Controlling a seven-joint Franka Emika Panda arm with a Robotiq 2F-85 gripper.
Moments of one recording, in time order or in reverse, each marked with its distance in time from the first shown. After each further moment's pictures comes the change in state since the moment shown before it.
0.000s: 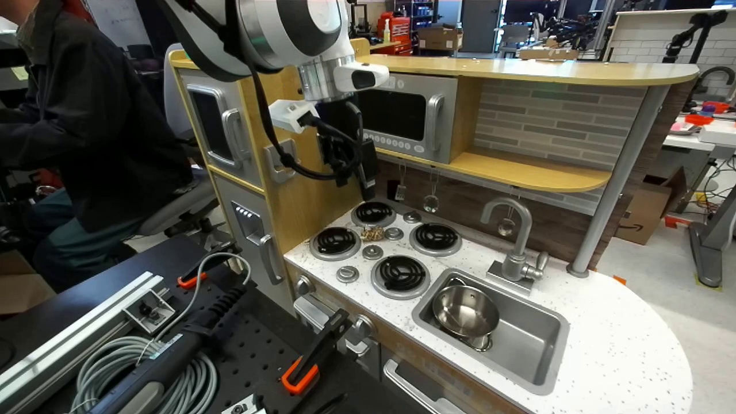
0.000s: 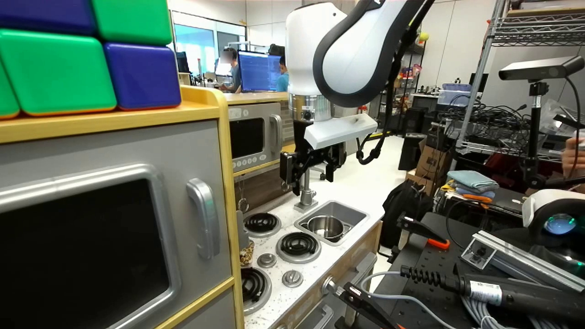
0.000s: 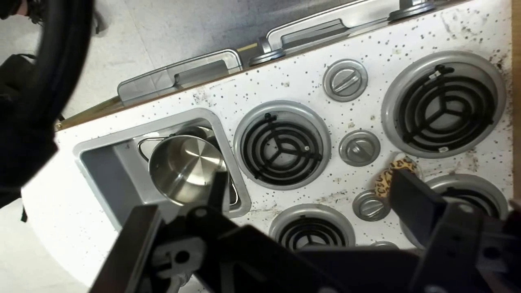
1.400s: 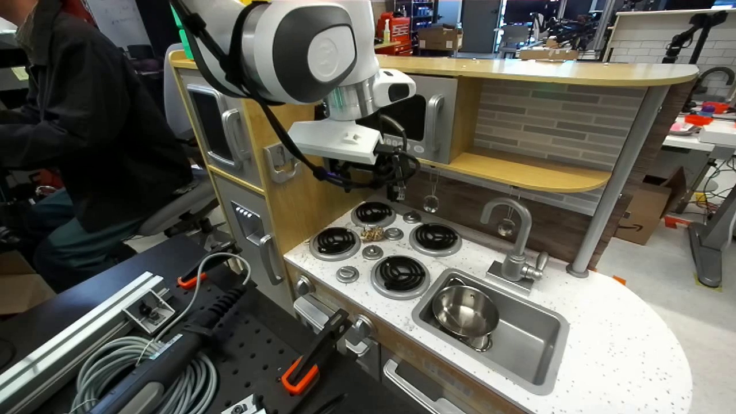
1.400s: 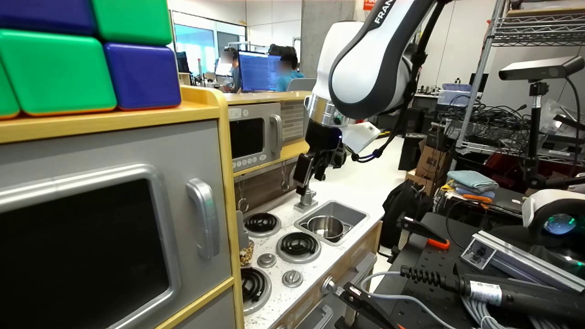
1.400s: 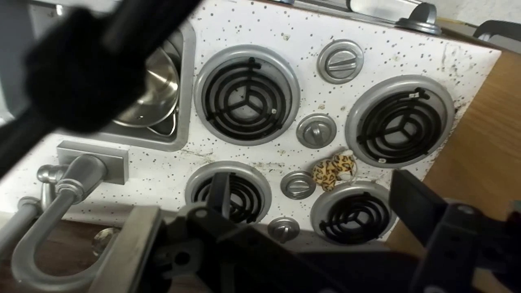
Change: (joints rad) arm -0.182 0.039 0.094 -0.079 0.237 0.321 -0.791
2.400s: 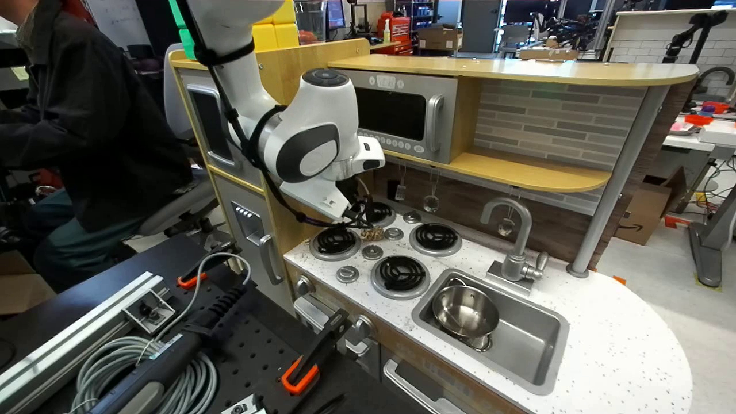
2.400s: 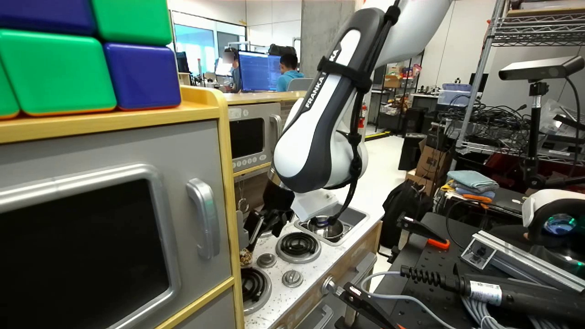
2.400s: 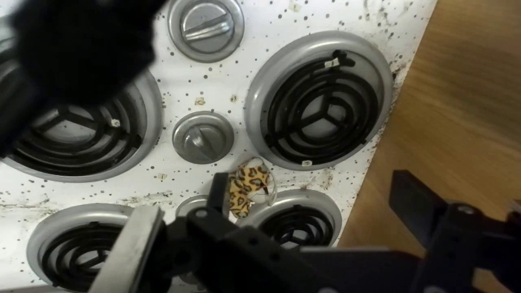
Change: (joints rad) arm 0.016 0.435 0.148 0.243 0.199 0.213 -0.026
